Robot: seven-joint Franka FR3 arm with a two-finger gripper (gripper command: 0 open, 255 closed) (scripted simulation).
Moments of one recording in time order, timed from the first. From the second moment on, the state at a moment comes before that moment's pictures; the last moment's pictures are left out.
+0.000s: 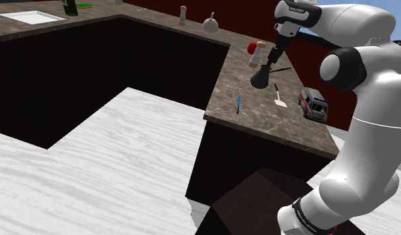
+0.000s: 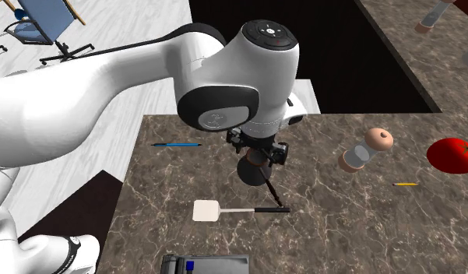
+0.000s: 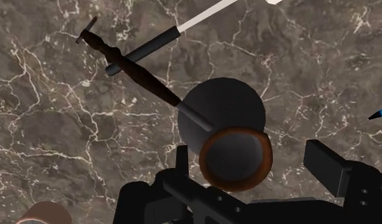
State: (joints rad) arm -0.24 0.44 -0.43 -1.20 0.16 1.64 -0.85
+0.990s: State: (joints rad) arm -0.23 0.44 -0.43 -1.30 0.16 1.74 -0.86
